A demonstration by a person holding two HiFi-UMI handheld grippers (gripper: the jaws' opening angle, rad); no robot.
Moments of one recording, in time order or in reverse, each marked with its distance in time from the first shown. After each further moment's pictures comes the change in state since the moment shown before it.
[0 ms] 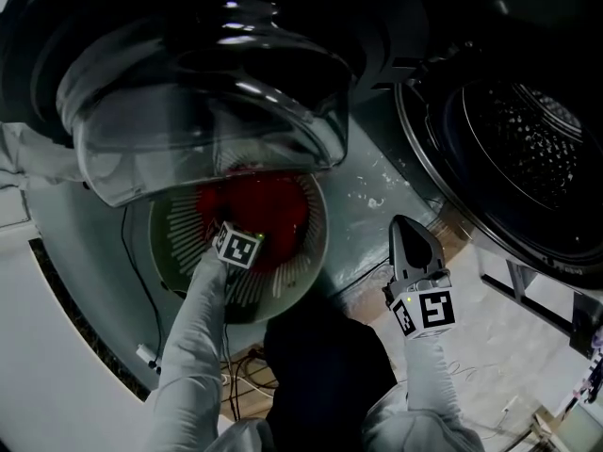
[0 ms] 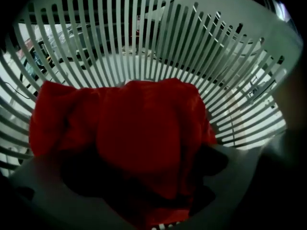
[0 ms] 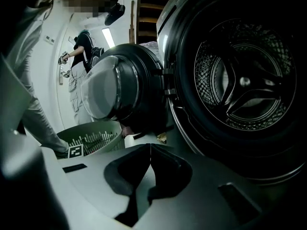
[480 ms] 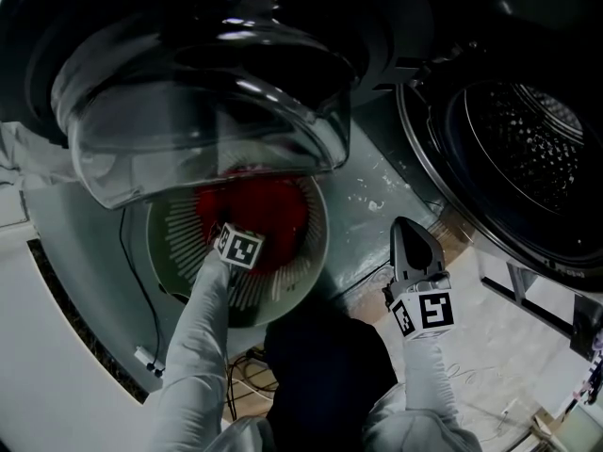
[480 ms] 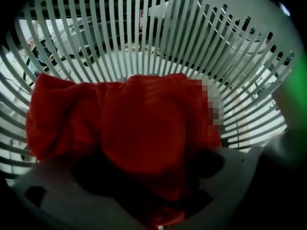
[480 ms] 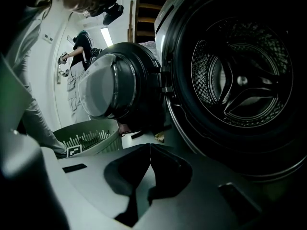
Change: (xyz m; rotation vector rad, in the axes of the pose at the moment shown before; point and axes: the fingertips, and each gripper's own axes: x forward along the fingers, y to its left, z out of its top) left arm 0.011 0.004 -0.005 -0.029 0.021 0.040; right arm 0.002 -0.006 -0.009 0.007 -0.003 -0.026
